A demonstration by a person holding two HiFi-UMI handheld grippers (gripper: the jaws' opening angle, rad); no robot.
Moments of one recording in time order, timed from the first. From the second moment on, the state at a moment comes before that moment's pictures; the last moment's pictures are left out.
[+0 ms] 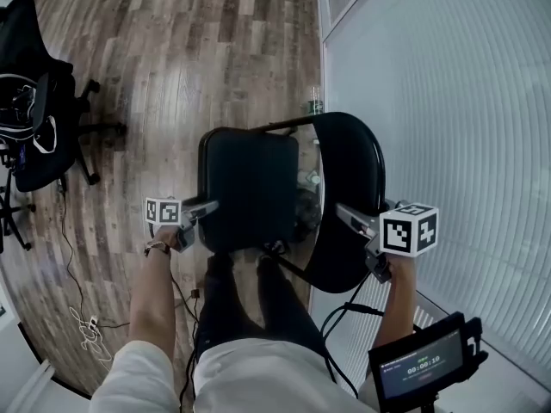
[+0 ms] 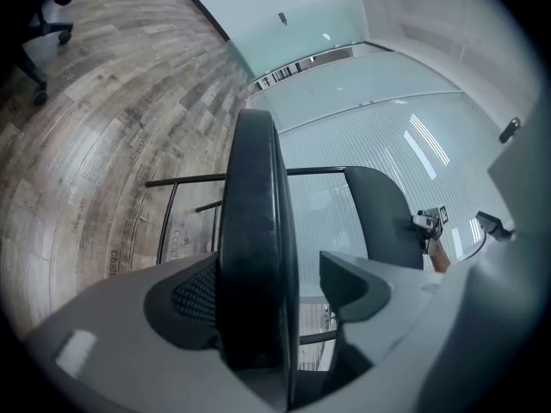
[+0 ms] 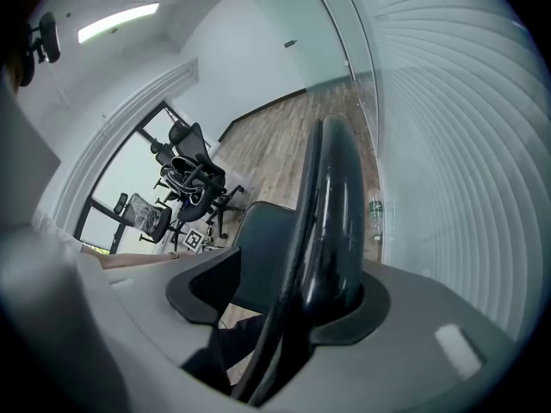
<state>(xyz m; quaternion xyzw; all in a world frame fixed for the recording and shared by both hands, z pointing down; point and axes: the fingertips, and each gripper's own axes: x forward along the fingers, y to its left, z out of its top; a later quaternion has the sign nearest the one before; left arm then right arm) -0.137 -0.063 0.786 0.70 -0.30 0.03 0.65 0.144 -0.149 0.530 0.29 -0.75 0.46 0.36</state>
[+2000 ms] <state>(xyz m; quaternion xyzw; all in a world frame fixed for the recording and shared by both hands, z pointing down) -0.012 -0.090 0.659 0.74 -0.20 0.00 0.64 0.152 -0.169 0.475 0.32 -0.74 0.46 0.37</state>
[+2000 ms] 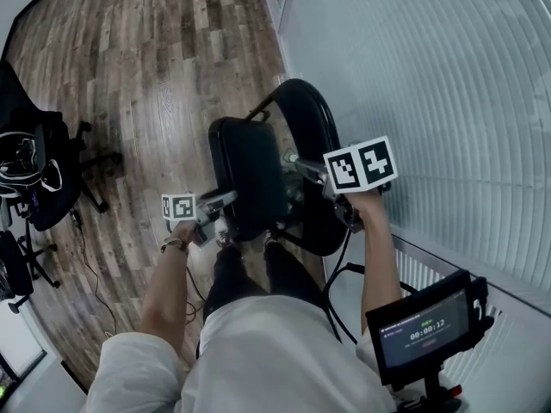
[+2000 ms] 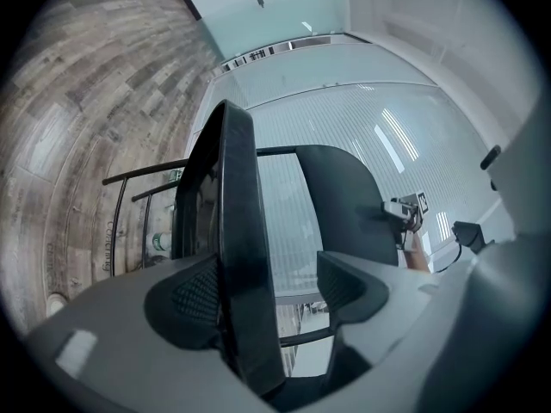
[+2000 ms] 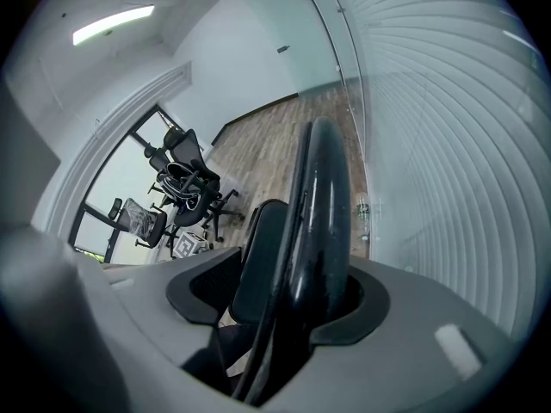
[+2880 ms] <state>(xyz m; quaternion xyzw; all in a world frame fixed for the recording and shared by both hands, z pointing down) 0.042 -0.095 0.641 0.77 -0.14 0.01 0.63 0.164 -0.172 0.472 0.33 -0.74 0.45 0.38</state>
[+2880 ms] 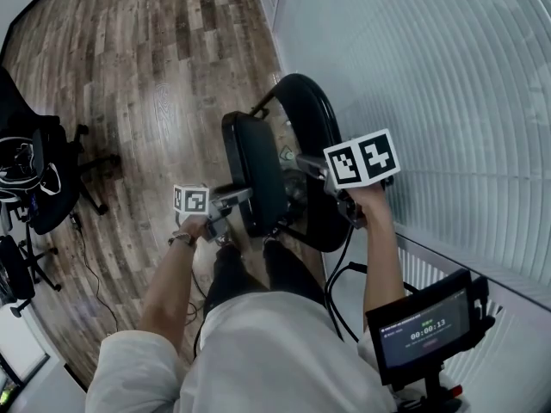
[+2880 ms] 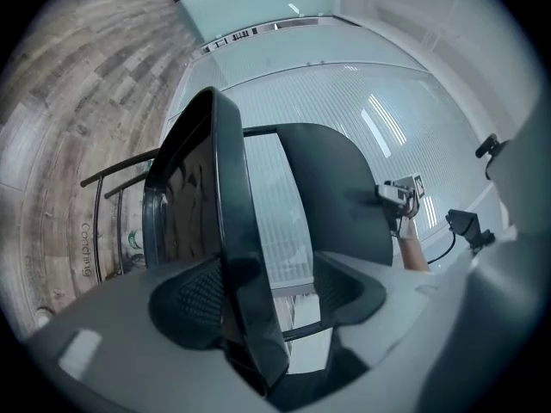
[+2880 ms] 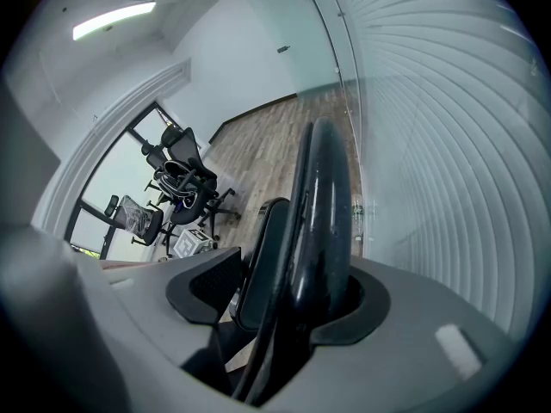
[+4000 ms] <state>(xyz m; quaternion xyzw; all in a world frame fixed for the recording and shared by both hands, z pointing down) 0.104 -0.105 0.629 0.78 -0.12 0.02 0.61 0.177 -0.174 0.468 0.34 -0.73 0.43 0.41</state>
